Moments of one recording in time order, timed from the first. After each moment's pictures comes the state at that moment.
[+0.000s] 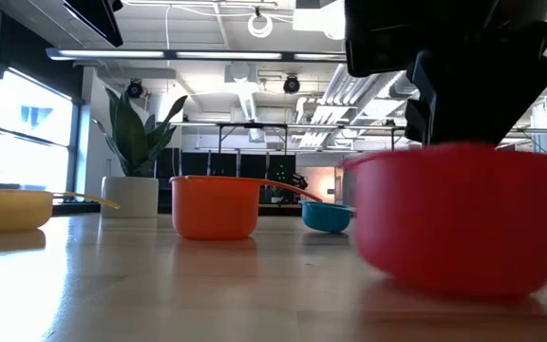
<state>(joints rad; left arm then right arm) -0.41 1.14 1.13 -1.07 -0.41 -0.46 0.50 1.89 1.23 -0.48 0.05 0.81</state>
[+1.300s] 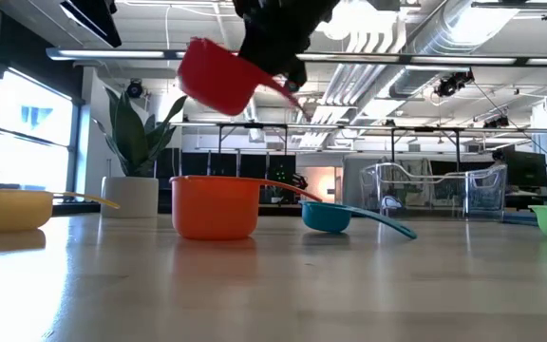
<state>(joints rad) -0.41 1.14 1.13 -1.07 -0.40 -0.58 0.08 1.89 1.58 -0.52 0.04 0.28</state>
